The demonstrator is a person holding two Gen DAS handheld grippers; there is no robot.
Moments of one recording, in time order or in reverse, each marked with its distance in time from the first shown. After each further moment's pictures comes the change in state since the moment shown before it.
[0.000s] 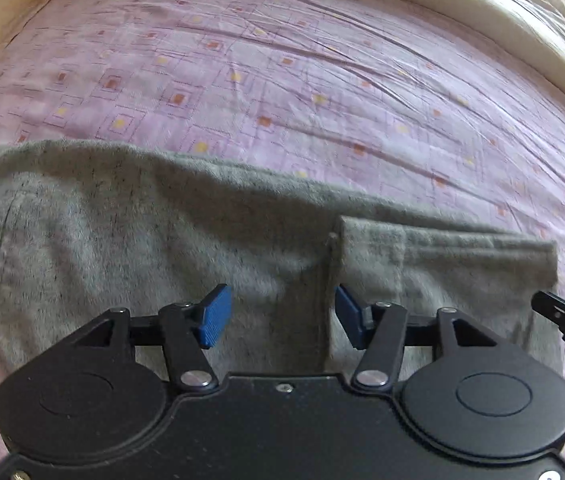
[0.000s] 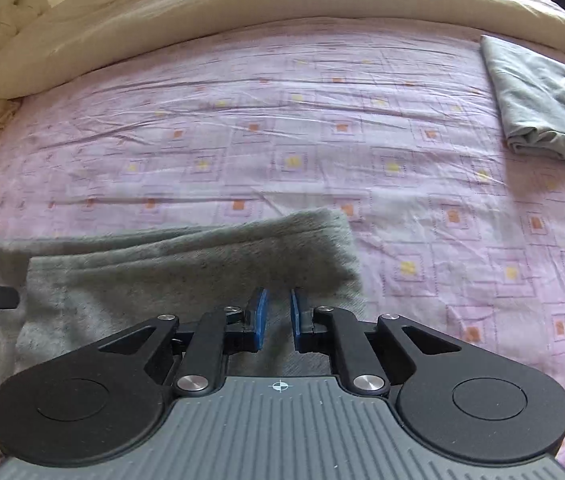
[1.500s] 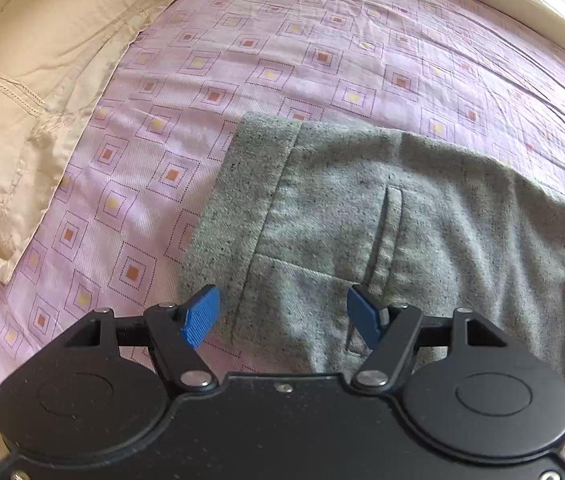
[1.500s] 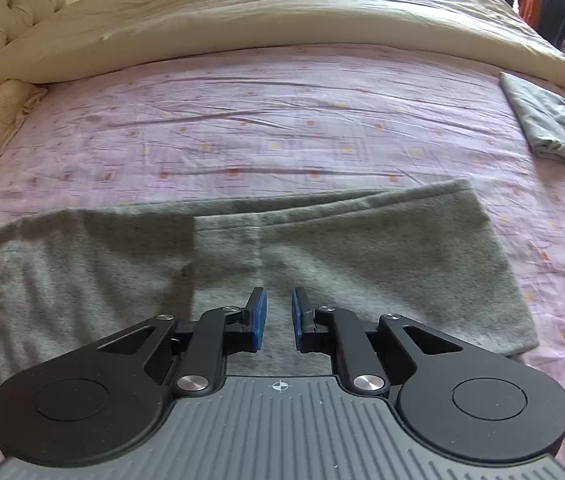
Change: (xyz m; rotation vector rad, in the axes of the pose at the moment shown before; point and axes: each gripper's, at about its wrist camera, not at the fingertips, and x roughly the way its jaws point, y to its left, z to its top) left arm -0.028 0.255 0.008 -0.058 0.002 0.154; right arm -0.025 0.168 -0.039 0.002 -0.076 -0.108
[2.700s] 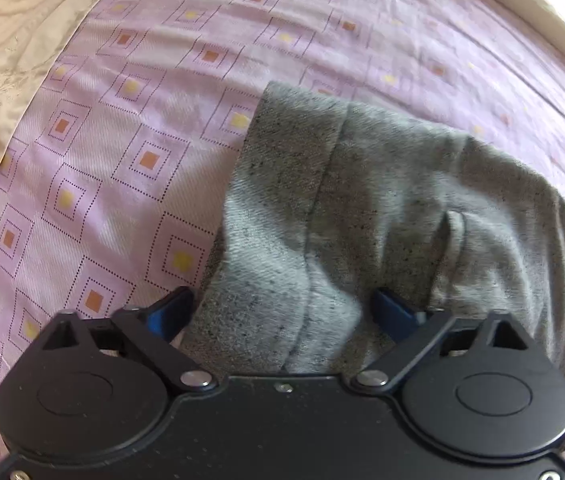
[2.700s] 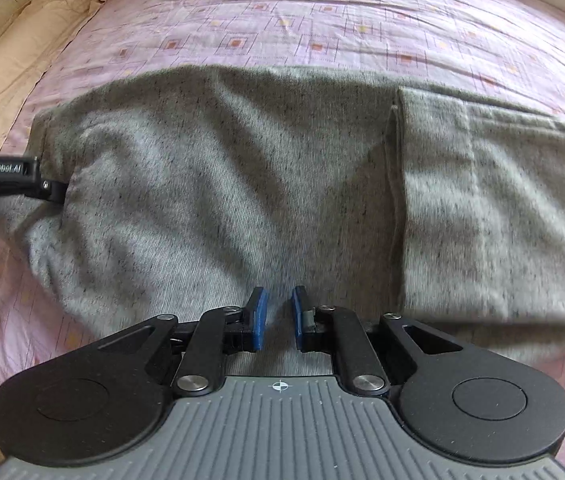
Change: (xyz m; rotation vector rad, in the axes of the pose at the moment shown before) left arm 0.059 0.029 0.011 -0.044 0.052 -0.151; right arm 0.036 0.094 -0.048 -0.126 0.267 0.150
